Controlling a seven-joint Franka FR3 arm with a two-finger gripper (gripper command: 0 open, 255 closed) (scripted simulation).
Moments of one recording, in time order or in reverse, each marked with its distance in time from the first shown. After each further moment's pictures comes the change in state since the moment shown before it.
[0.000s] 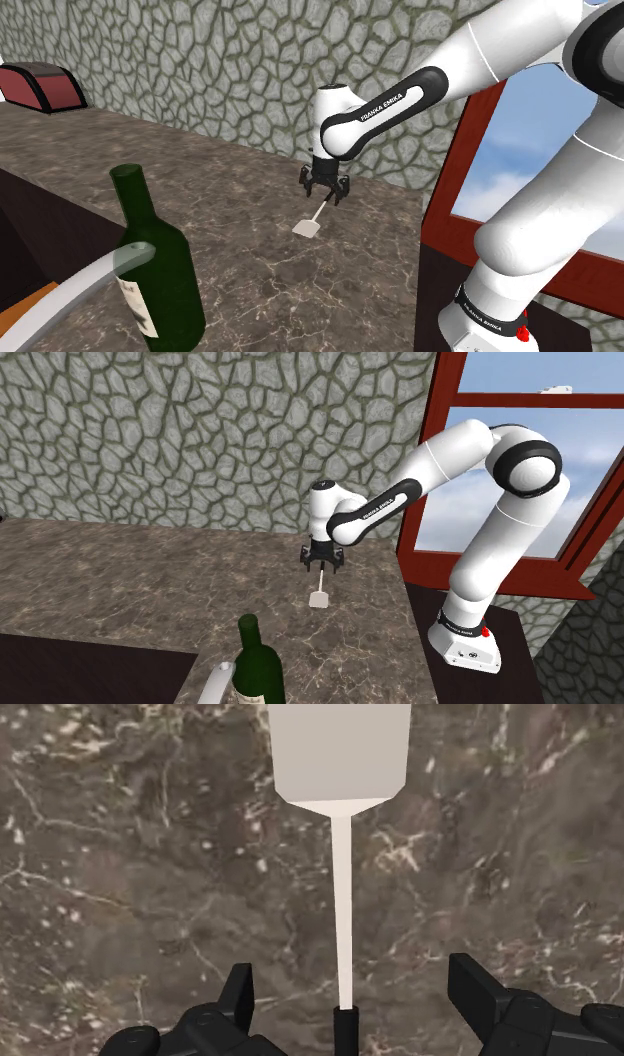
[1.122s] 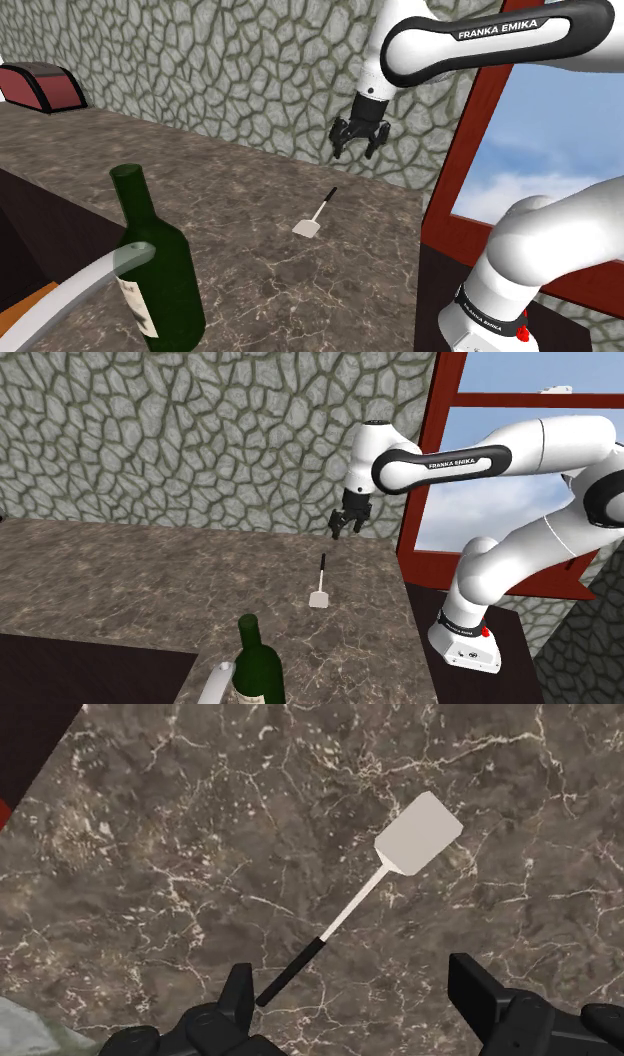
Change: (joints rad) arm 0.251 -0.510 -0.312 -0.031 0.146 -0.352 -0.887
